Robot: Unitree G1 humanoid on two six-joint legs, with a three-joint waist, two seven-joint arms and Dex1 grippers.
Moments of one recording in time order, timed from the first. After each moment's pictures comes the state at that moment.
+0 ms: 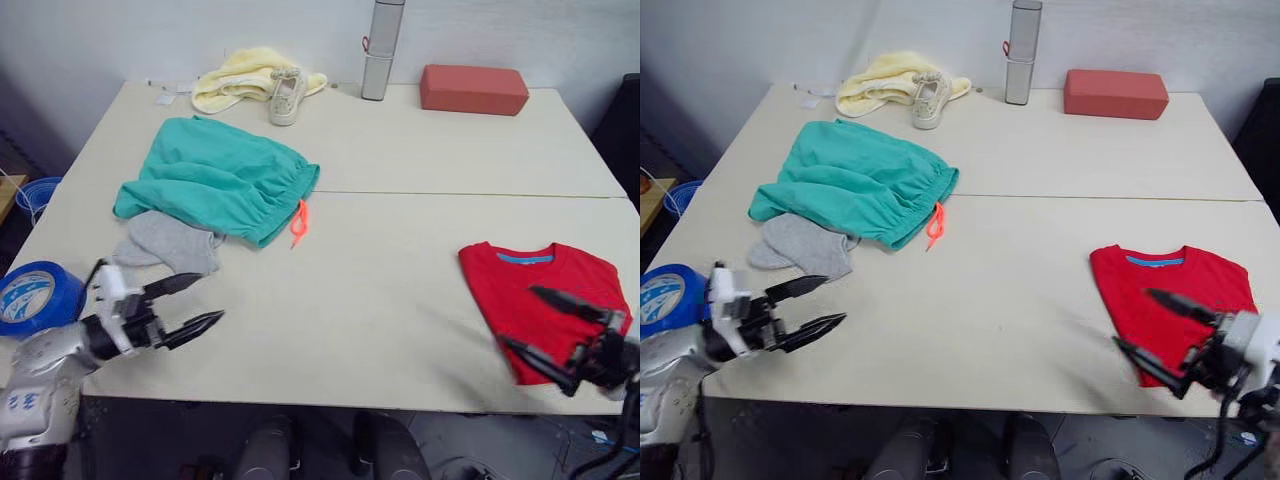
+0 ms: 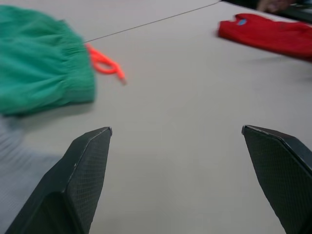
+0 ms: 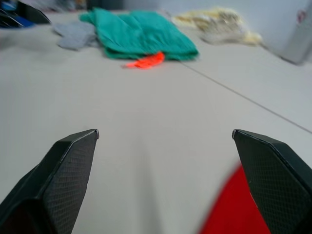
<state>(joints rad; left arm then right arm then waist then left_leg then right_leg) 0.11 0.68 0.43 -0.11 -0.56 0.22 -1.03 0.28 -0.56 -0.58 -0.24 0.62 -0.05 1.26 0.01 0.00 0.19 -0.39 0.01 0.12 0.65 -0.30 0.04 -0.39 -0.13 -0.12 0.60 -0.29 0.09</state>
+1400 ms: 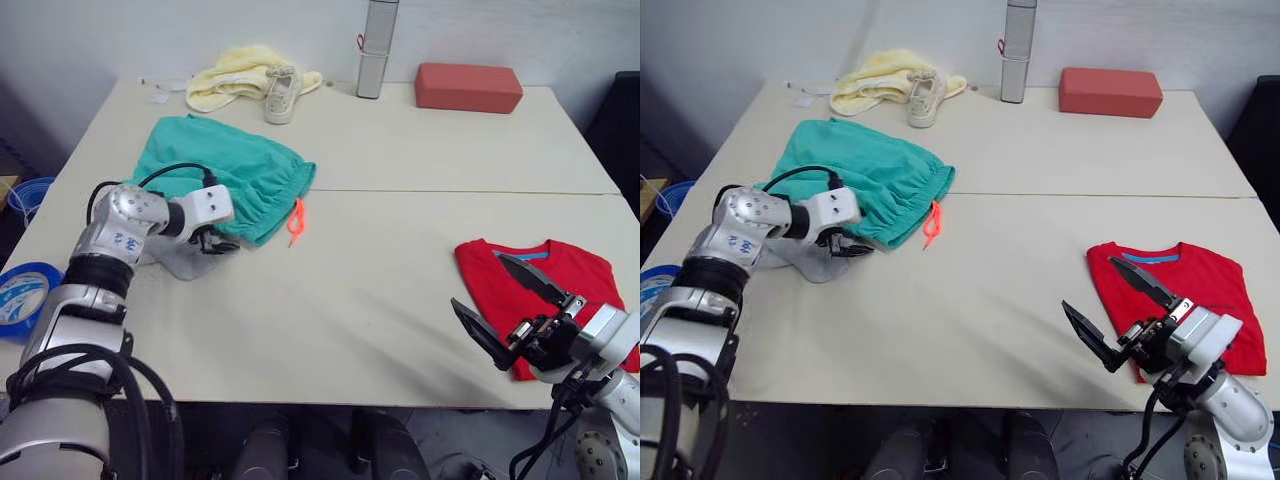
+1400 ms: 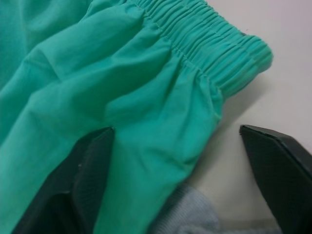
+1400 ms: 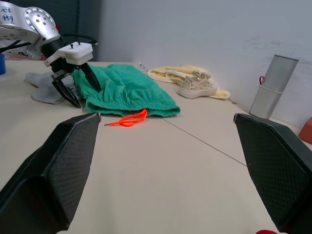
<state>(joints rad) -1.03 0.69 -0.30 0.96 0.22 -0.20 -0.95 0.28 -0.43 -0.37 -0.46 0.58 -0.20 0.88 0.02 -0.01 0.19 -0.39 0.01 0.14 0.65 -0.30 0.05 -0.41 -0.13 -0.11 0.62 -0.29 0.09</state>
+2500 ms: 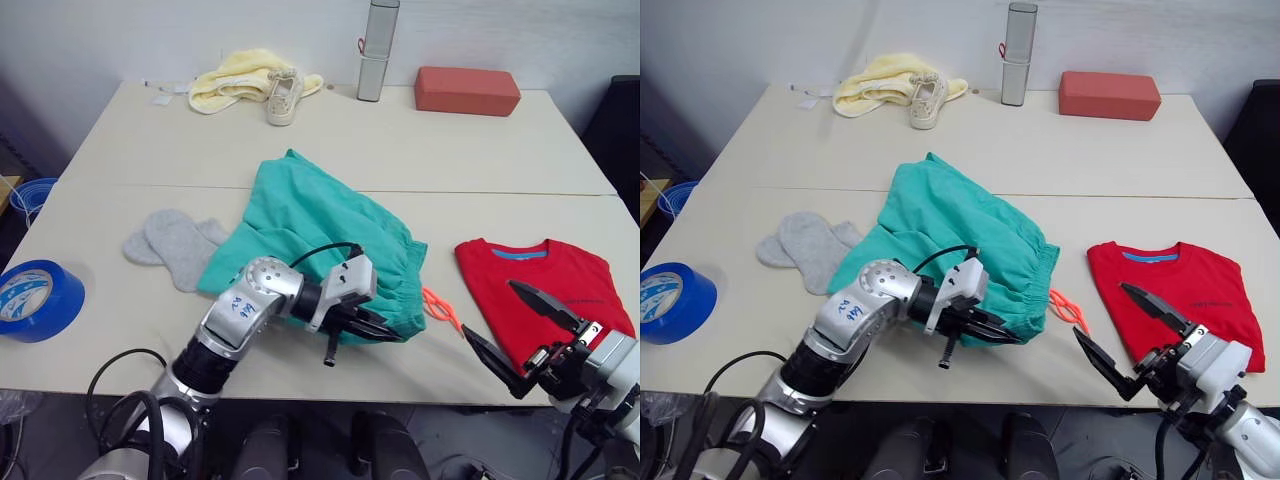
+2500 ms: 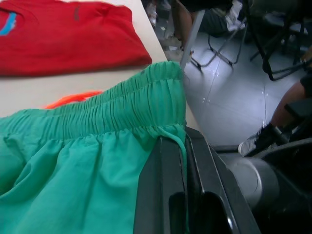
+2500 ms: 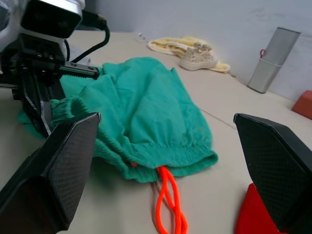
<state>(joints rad) -0.57 0.28 -0.40 -0.16 -0.24 0.64 -1.13 0.47 -0.51 -0.40 -0.49 0.60 -0.21 0.89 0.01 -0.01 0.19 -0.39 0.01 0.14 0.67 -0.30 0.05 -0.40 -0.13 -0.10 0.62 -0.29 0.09</state>
